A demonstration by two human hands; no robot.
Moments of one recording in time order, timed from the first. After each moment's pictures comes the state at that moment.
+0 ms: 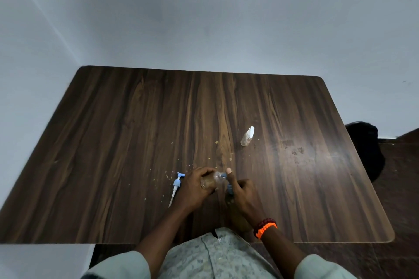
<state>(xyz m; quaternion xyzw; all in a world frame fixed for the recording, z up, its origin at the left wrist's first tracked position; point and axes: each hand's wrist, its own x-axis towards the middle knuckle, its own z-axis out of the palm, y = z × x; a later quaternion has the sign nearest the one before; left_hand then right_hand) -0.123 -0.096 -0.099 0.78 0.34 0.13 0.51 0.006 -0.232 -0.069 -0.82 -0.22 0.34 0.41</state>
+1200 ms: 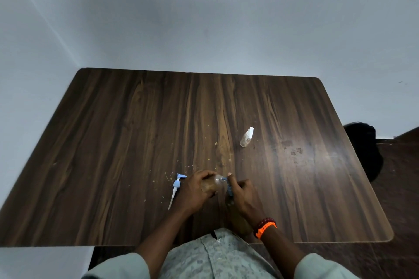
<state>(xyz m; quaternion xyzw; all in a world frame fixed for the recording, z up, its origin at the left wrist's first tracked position) -0.124 -0.099 -0.102 0.78 0.34 0.13 0.52 0.002 -0.232 -0.051 -0.84 -0.22 0.34 0.37</state>
